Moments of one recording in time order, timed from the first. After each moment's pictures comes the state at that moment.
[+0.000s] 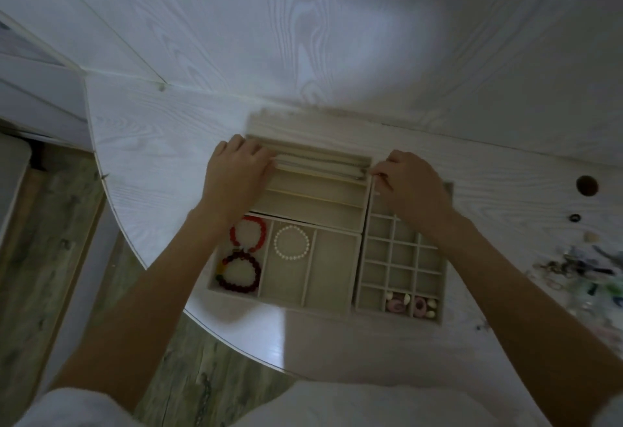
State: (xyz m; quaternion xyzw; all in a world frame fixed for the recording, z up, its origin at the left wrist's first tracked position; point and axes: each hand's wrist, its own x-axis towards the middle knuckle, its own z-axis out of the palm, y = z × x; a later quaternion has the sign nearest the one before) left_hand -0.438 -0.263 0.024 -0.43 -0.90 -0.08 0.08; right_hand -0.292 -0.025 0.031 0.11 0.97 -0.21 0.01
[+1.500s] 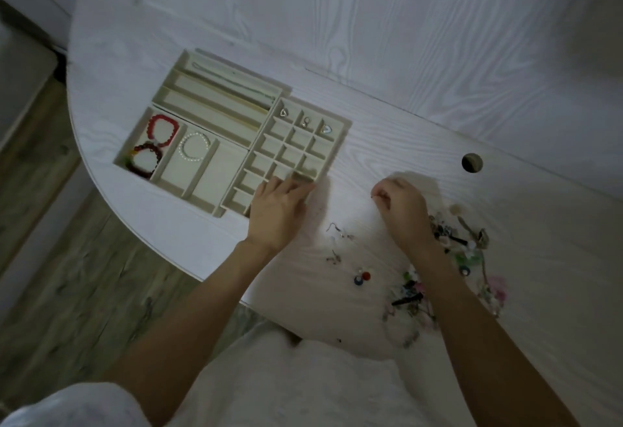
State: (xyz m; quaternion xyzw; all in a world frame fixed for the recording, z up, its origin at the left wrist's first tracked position) left_hand -0.136 -0.099 -0.007 -0.26 -0.95 -0.15 0.00; right_hand -0.083 0.126 -0.021 0.09 0.94 -0.32 -0.02
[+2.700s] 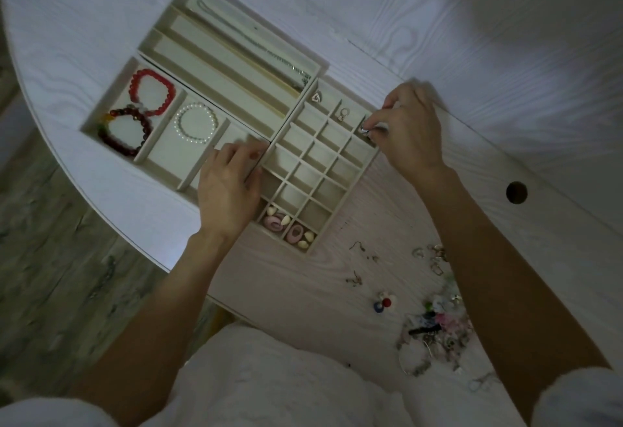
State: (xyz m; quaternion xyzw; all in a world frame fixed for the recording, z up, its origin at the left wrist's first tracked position) left_hand -0.196 -0.175 -0.022 -0.07 -0.95 -0.29 0.02; right_hand -0.242 0.088 -0.001 -0.01 0.99 -0.16 0.03
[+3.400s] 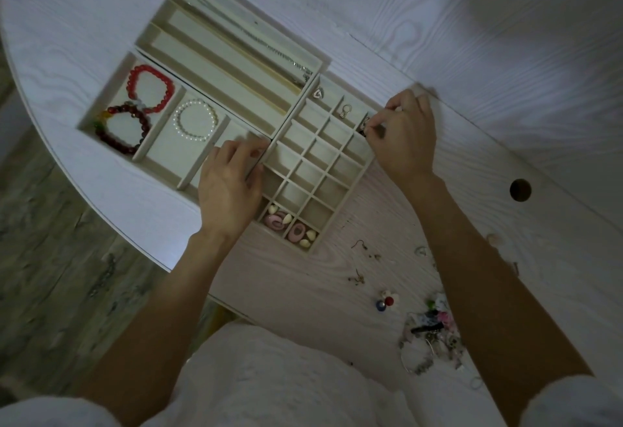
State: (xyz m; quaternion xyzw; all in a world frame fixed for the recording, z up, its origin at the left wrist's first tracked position) left_hand -0.196 -0.175 -0.021 -0.08 -0.95 -0.30 0.01; right_hand -0.234 0.073 -0.010 0.07 0.99 -0.15 -0.02
